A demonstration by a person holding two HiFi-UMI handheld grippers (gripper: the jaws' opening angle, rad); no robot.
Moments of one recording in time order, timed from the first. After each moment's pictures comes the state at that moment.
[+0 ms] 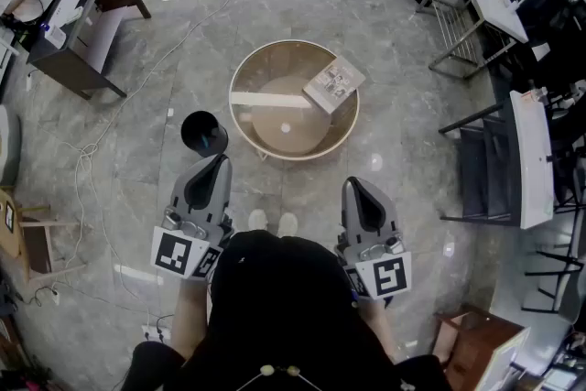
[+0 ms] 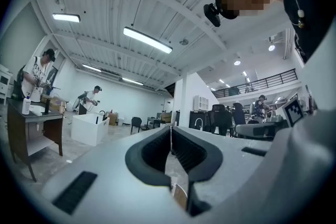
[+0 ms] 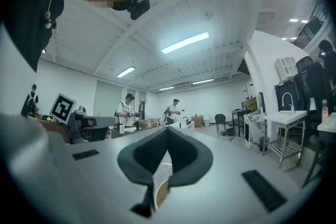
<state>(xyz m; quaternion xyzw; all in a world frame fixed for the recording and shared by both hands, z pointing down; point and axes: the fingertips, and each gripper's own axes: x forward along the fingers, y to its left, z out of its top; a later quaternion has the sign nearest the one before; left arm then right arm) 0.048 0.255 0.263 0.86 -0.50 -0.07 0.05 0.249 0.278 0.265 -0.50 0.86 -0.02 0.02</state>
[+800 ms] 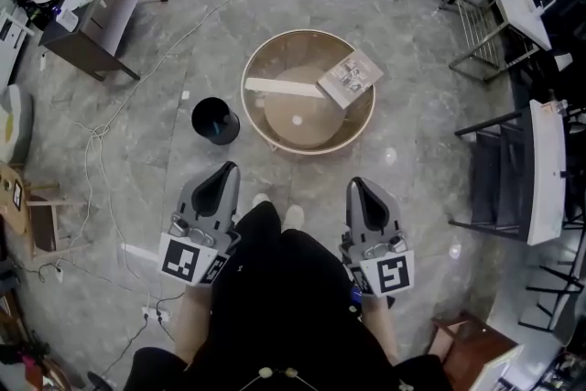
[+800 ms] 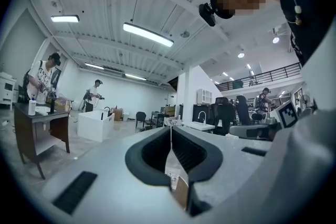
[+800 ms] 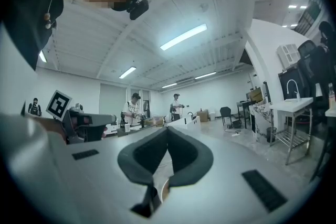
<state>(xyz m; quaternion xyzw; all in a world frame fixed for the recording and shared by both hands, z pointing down) 0.068 0.262 0.283 0.85 -0.52 -0.03 0.05 0.261 0.260 0.289 -0.47 0.88 -0.05 0.04</state>
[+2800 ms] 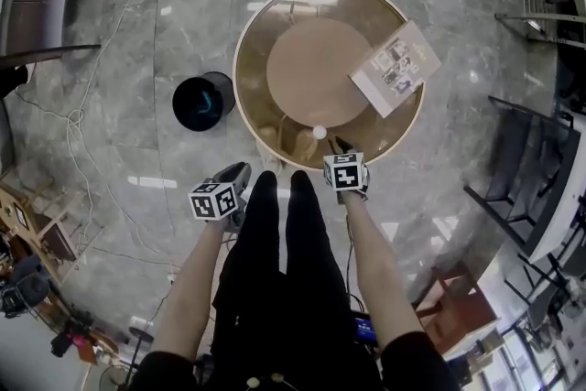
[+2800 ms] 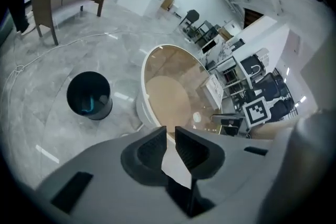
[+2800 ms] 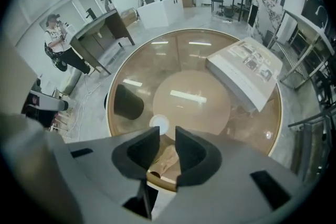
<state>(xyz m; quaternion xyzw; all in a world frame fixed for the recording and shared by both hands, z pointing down) -0.035 0.112 0.815 0.63 -0.44 0.21 0.60 0.204 0.043 0.868 -0.40 0.68 -0.40 -0.46</state>
